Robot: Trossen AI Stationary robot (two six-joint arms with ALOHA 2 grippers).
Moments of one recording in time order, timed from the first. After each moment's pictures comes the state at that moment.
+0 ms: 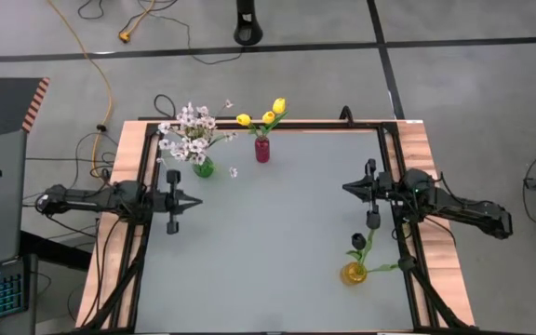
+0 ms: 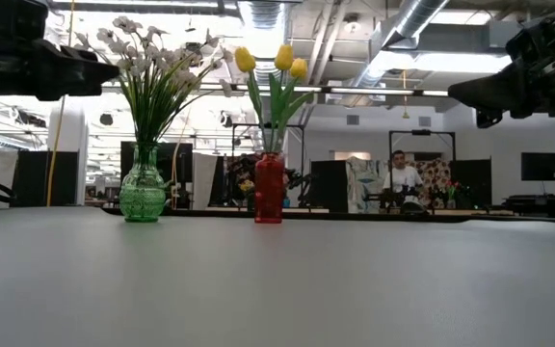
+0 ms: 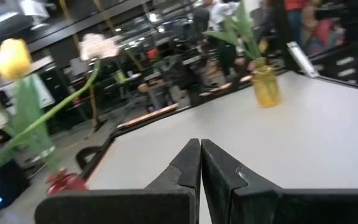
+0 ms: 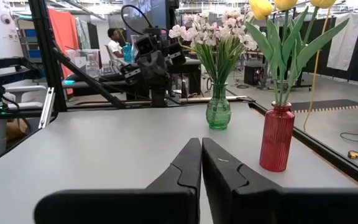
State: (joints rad) left arm -0.07 0.00 0.01 0.03 -0.07 0.36; right arm -0.26 0.01 0.01 0.04 -0.17 0.02
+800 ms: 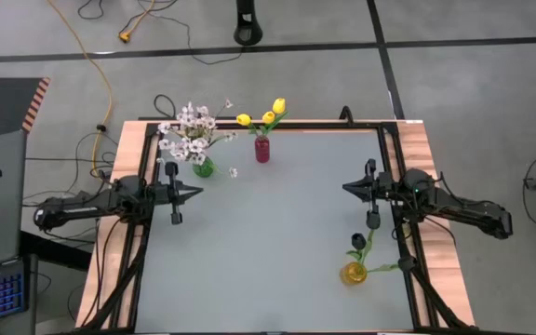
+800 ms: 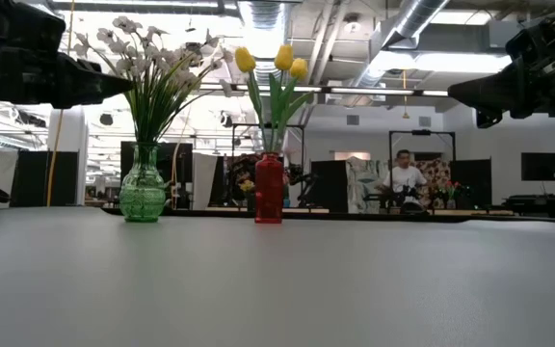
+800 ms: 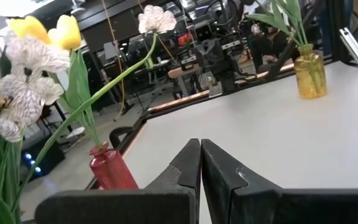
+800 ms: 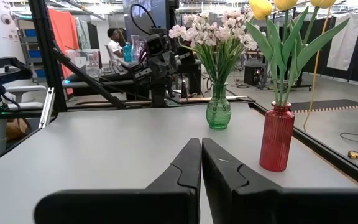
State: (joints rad) left arm 0.13 0.00 0.01 0.03 -0.01 0.35; right arm -0.26 0.01 0.00 0.04 -0.17 0.02
